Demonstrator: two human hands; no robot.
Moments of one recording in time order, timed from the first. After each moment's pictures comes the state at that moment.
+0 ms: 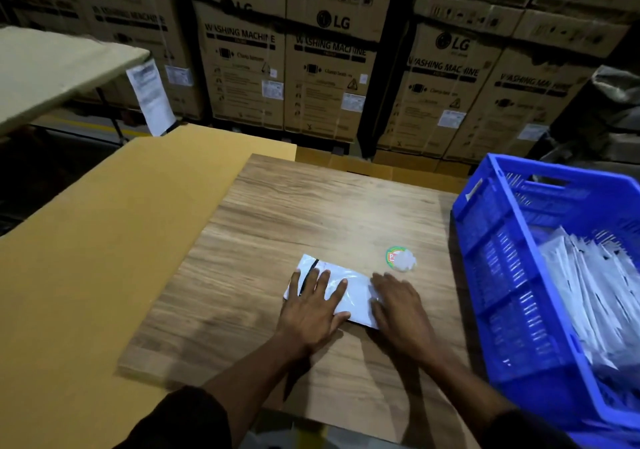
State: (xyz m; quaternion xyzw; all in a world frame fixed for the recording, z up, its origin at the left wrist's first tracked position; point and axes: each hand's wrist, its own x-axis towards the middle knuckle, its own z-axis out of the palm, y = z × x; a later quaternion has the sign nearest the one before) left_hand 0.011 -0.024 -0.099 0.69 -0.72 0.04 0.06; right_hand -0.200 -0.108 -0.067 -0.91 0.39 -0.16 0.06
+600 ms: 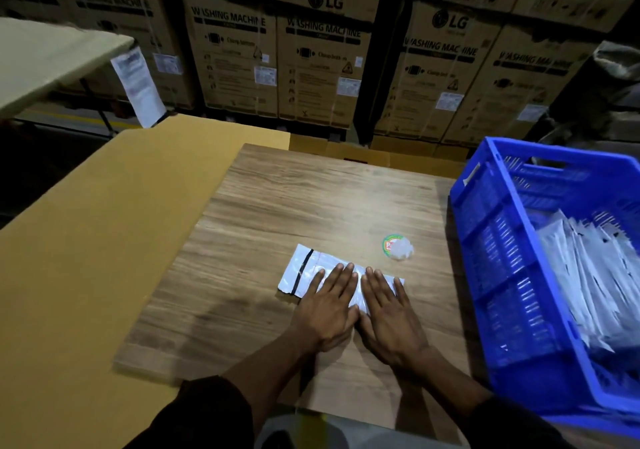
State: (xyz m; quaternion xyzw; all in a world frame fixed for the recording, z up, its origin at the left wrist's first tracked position) left_hand -0.019 -0.032 -0.100 0.66 -0.74 0.00 0.12; right_hand -0.199 -0.081 -0.081 -0.92 0.39 -0.01 0.03
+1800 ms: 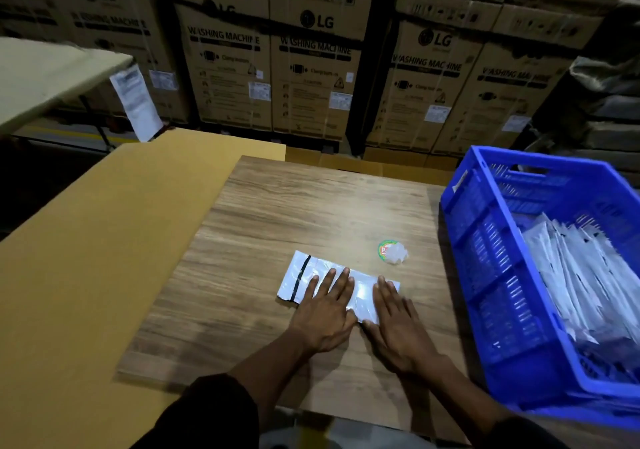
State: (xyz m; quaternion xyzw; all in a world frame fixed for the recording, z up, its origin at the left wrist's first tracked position) left_hand -0.018 -0.027 -0.084 0.67 -0.74 -0.08 0.06; right_hand -0.218 -0.070 -0.069 -0.89 0.44 0.05 0.11
